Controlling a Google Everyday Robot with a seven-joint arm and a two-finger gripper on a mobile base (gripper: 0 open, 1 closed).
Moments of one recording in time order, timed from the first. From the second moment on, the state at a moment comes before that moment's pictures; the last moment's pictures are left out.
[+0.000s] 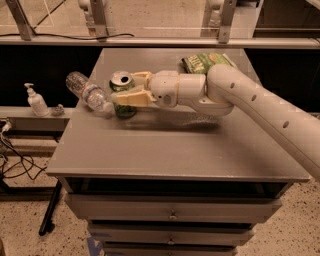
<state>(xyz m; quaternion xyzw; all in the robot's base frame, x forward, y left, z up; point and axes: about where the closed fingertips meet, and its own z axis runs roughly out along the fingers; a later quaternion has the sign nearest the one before) 0.617 0.092 0.896 -0.49 0.53 0.43 0.54</state>
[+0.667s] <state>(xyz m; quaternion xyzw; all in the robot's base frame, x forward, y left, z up) 0.624 0.096 0.883 -0.50 0.54 0.43 0.53</state>
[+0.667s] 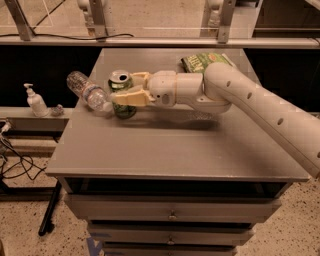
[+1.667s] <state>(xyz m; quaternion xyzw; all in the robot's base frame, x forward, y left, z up) 0.630 0.080 0.880 -0.50 0.55 0.42 0.52</state>
